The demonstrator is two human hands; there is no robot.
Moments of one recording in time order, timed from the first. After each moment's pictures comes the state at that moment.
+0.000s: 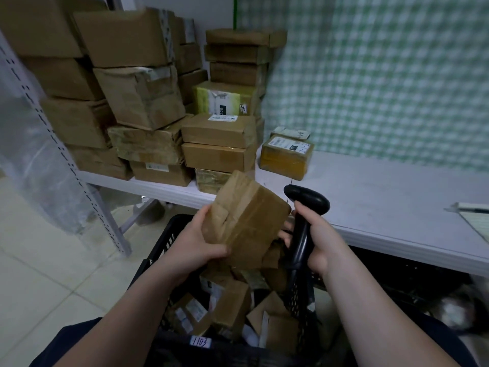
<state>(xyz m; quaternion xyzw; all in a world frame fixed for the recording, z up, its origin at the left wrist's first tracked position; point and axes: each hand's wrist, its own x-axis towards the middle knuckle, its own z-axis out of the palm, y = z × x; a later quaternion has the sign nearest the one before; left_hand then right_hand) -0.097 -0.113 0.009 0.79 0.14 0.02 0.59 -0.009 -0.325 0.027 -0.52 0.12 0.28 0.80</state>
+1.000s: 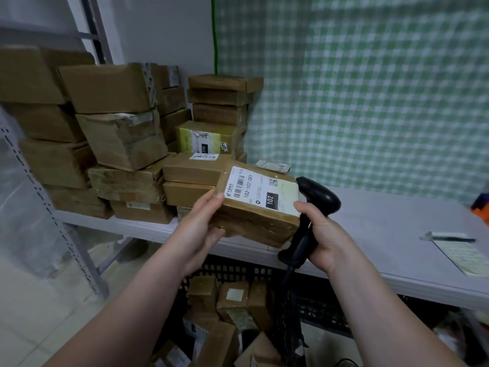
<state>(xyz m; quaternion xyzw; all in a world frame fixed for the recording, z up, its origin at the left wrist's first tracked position) -0.041 -0.157 0.096 0.55 0.10 0.09 0.82 0.027 -0.348 0.091 -0.52 0.04 0.21 0.83</state>
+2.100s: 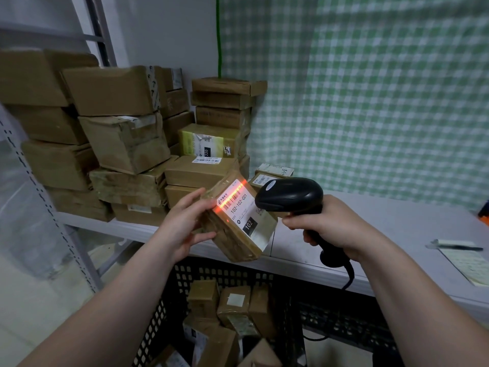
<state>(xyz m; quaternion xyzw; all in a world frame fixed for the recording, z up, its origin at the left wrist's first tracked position) -0.010 -0.108 0.087 0.59 0.17 0.10 0.78 0.035 -0.361 0.132 -0.81 -0.20 0.12 0.54</state>
